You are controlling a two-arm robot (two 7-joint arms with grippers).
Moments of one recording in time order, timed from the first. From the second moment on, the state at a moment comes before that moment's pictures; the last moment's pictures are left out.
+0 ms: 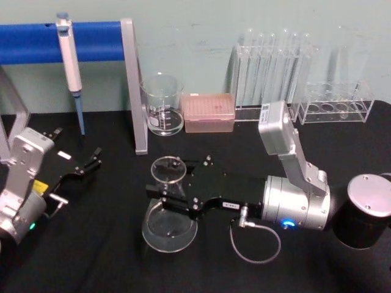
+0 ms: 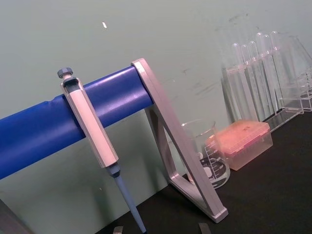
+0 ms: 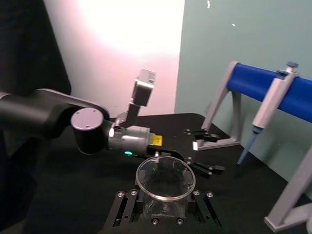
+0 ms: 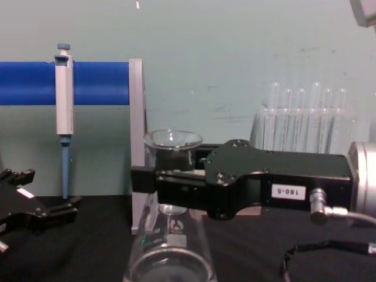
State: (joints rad) left arm -0.20 0.60 0.45 -1.41 -0.25 -0.12 0.03; right arm 0.35 0.50 -0.62 -1.64 0.51 0.05 0.71
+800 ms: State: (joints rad) left arm -0.20 0.60 0.45 -1.41 -0.25 -0.12 0.03; right arm 0.38 0.49 -0.63 -1.60 0.52 0.02 0.63
